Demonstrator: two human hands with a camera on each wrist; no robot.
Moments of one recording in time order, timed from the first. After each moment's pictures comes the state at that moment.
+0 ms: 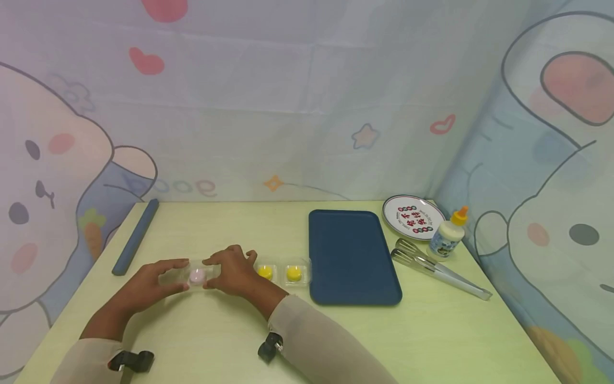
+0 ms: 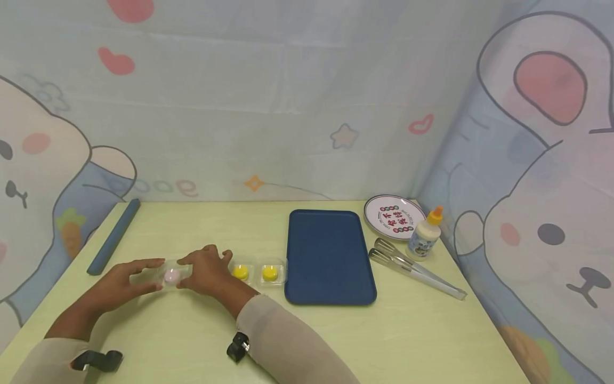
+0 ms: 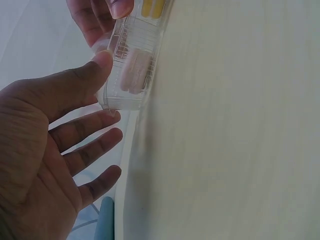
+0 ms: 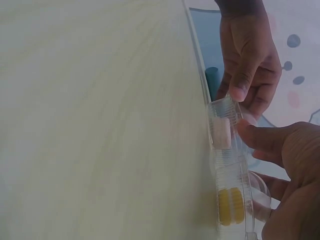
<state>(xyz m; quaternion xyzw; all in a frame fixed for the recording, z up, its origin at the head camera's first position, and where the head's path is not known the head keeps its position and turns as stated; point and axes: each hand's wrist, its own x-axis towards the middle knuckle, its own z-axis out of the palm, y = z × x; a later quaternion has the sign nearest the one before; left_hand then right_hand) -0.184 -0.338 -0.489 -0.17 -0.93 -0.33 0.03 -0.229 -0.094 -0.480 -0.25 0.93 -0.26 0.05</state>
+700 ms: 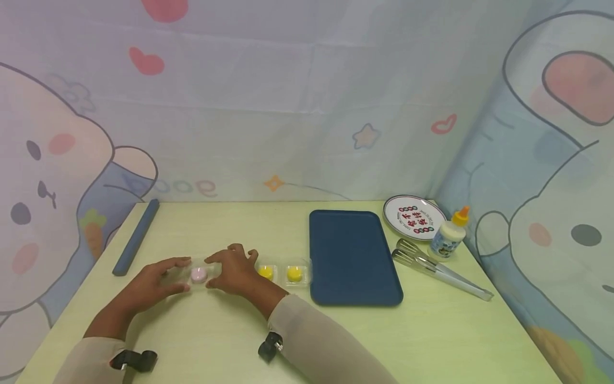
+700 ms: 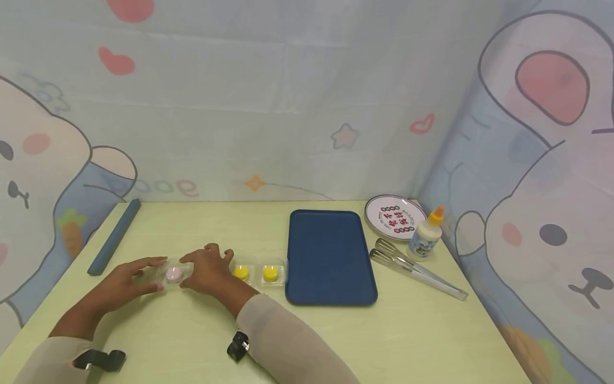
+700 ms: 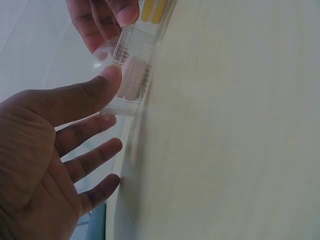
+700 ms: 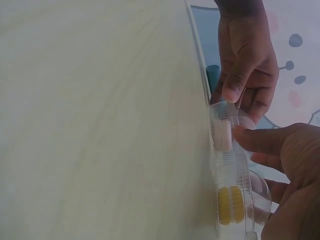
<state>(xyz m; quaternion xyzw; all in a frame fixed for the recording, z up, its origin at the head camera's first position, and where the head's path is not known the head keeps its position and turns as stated) -0.189 -0.340 -0.495 -0.17 -0.93 -0.32 0.04 -0.231 -0.096 -0.477 -0.23 0.94 -0.26 0.06</state>
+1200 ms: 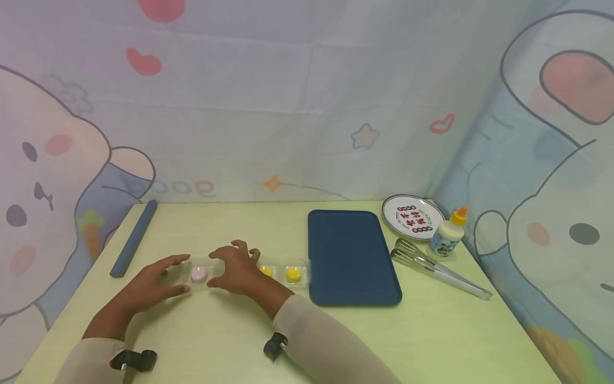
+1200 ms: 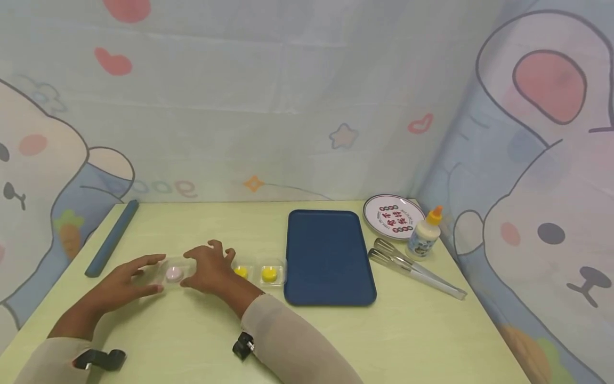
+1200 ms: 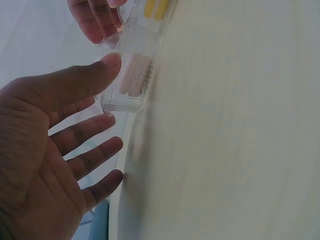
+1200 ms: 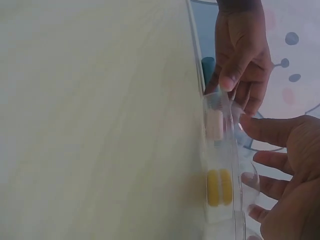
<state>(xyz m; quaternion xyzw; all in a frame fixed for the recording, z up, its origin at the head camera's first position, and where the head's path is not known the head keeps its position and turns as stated) -0.190 -0.337 -0.491 -0.16 -0.93 -0.33 0.02 -0.233 -0.081 -0.475 -0.25 0.93 -0.28 0.04</state>
